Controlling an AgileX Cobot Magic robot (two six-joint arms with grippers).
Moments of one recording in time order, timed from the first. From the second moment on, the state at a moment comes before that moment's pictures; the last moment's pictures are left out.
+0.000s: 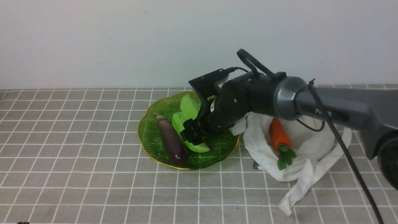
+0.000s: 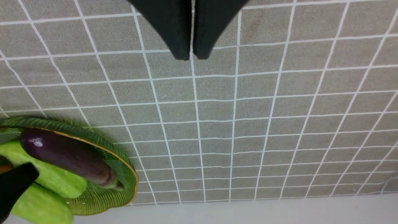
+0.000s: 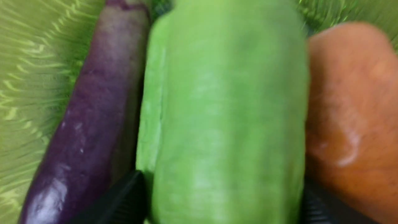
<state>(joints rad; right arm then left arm) 0.62 2.19 -1.65 0.06 0.62 -0.01 -0.11 -0.01 0.03 0.04 0.38 -0.09</state>
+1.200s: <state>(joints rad) 0.62 1.73 -2.01 0.04 1.26 -0.03 -0.11 -0.01 0.03 0.04 0.38 -0.09</state>
